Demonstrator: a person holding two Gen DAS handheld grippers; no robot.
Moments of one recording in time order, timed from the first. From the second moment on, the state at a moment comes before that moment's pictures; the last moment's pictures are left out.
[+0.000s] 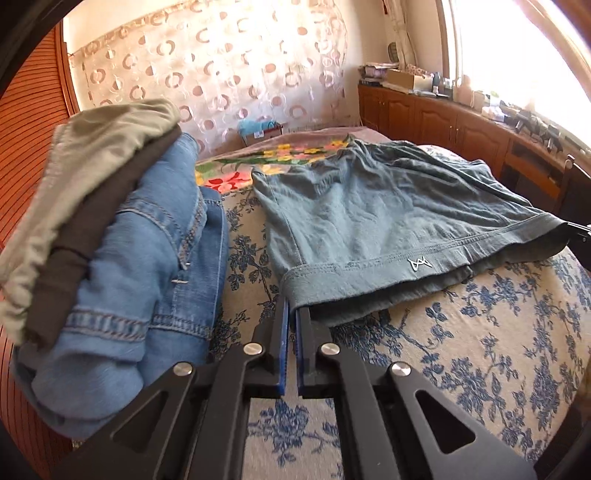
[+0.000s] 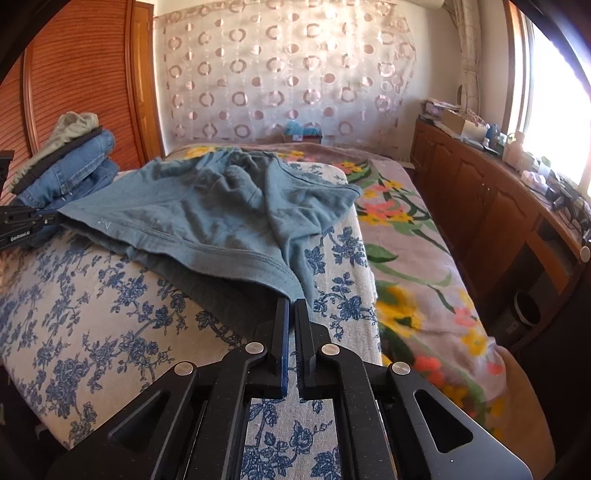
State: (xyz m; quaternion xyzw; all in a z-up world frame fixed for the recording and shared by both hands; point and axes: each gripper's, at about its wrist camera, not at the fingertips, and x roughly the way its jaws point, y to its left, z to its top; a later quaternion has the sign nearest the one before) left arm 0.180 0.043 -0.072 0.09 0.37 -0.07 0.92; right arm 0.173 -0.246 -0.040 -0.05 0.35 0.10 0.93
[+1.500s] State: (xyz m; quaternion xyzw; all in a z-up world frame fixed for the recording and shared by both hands) left arm 0.083 0.063 -0.067 0.03 0.35 -0.10 0.93; right arm 0.067 -0.264 -0.038 -0.01 0.37 0.14 0.92
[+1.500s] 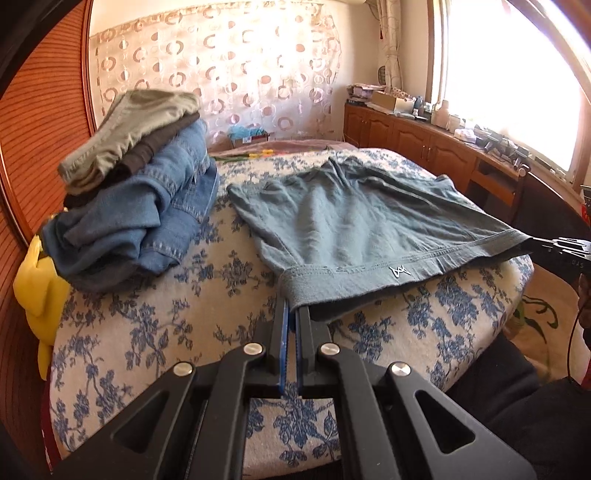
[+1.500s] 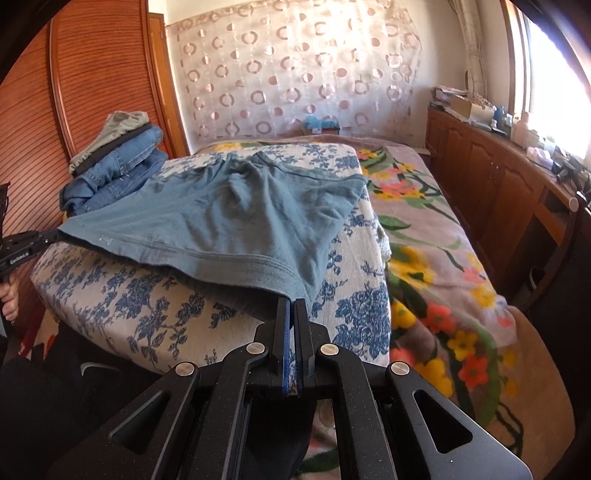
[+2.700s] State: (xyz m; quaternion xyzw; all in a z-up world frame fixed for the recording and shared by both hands) left arm 0.108 0.059 -0.074 -0.01 0.34 -0.11 0.93; right arm 0.086 -0.252 -0.032 0.01 0.34 0.12 0.93
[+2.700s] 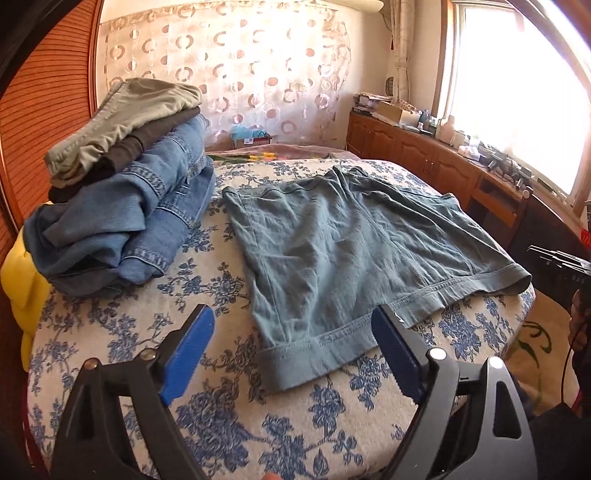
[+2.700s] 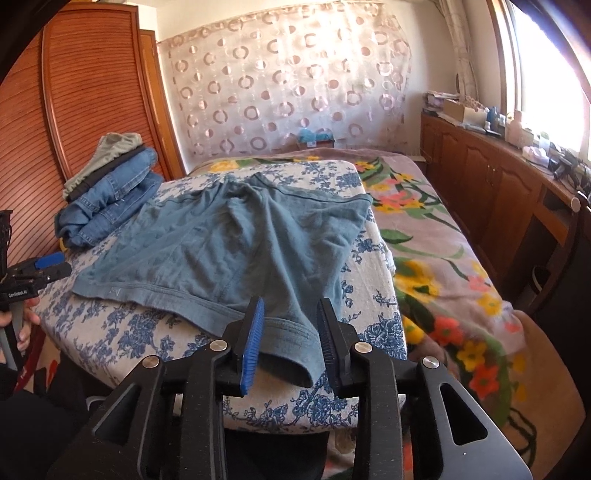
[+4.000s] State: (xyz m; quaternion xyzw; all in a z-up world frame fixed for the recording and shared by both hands) left arm 0.117 0.058 -0.117 0.01 0.38 -0.09 0.92; right arm 0.101 -0.261 -0.065 0.01 0.37 0.06 0.93
